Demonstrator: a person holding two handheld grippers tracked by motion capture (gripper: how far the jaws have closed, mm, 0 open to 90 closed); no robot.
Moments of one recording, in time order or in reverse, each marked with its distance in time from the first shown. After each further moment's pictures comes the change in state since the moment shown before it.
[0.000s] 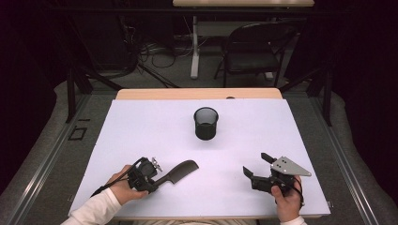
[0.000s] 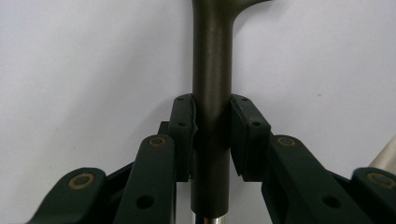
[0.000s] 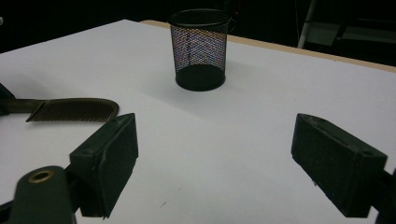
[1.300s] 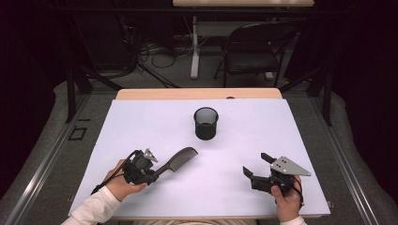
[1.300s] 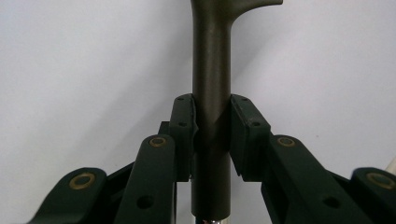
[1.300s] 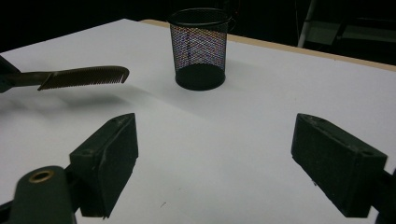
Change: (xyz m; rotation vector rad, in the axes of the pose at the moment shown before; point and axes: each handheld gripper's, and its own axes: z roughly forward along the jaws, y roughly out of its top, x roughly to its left) left arm 0.011 0.001 -0.022 -0.174 0.034 -0.061; right arm 0.000 0.000 0.001 -0.003 -0.001 0.003
